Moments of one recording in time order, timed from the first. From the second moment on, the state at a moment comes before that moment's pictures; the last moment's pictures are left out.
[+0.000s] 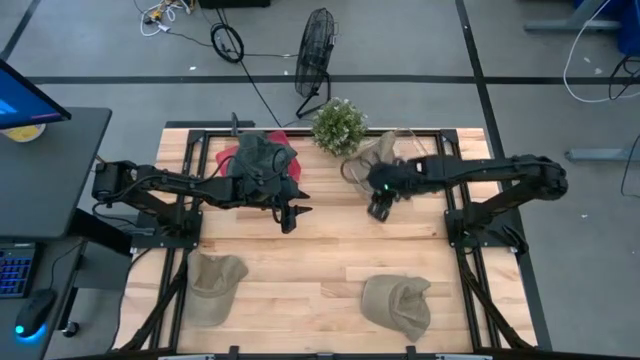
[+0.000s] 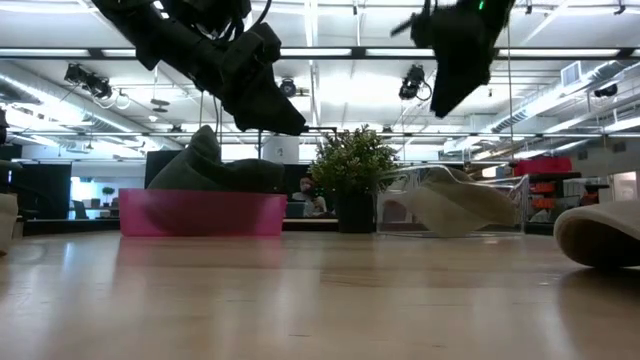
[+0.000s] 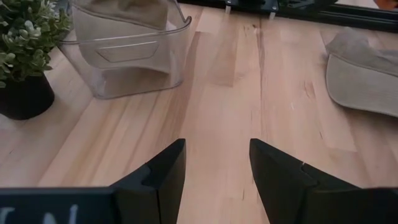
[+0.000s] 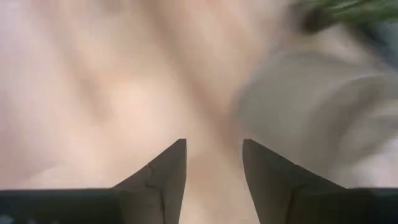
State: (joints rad) left arm 0.08 1.41 0.75 0.16 -0.06 -0.10; right arm -0.04 1.35 1.18 -0.94 0.21 0.41
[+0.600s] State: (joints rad) left arm 0.07 1.41 0.75 0.16 -0.06 -0.15; right arm 0.49 1.37 1.14 -0.98 0.04 1.23
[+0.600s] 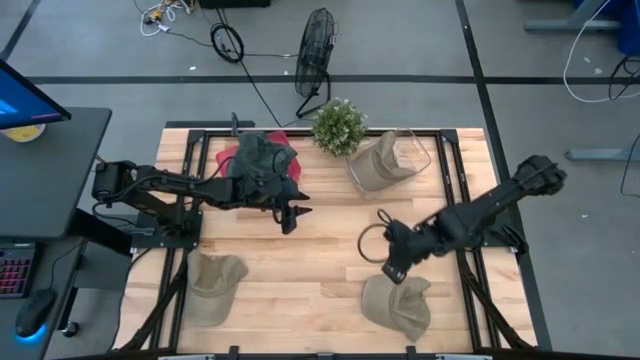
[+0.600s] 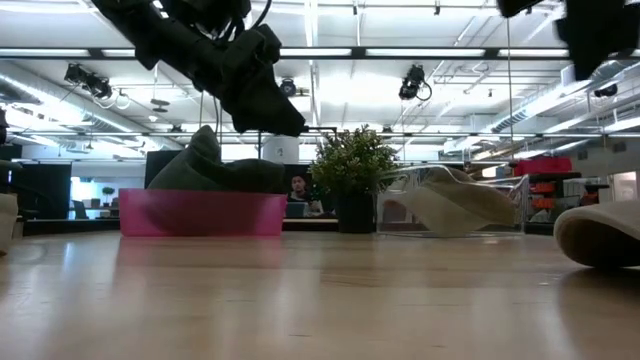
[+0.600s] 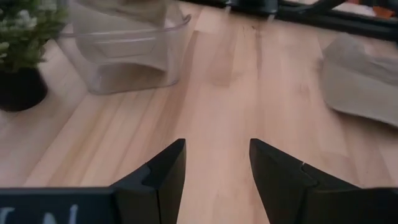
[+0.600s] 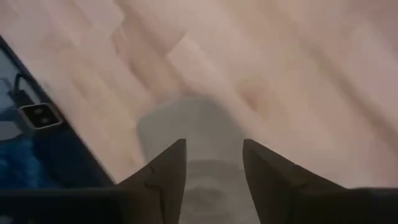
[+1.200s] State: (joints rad) left arm -0.04 1.41 0.76 0.16 0.22 -0.01; right arm 0.73 1.65 1.14 -0.79 -0.03 1.80
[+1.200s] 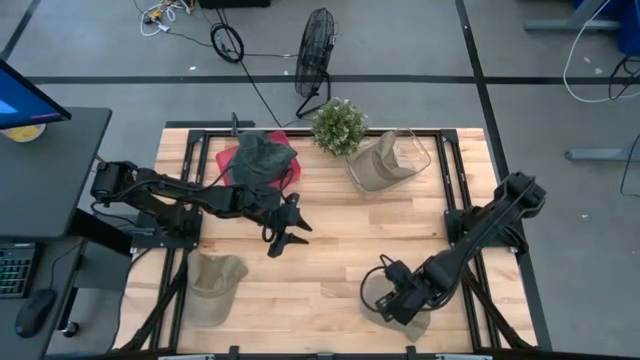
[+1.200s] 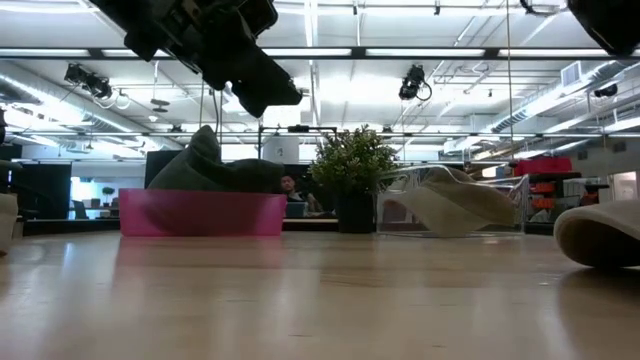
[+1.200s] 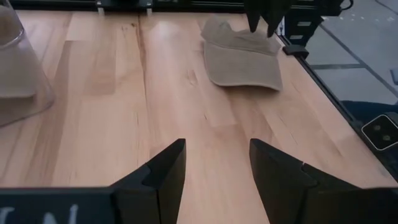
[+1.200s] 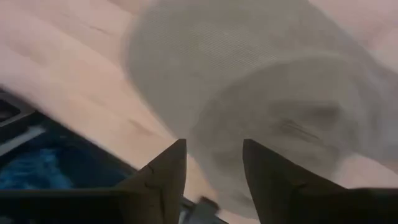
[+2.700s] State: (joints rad) left arm -0.04 1.41 0.76 0.17 0.20 0.01; right arm 0.44 1.30 1.14 -1.35 0.61 1.06
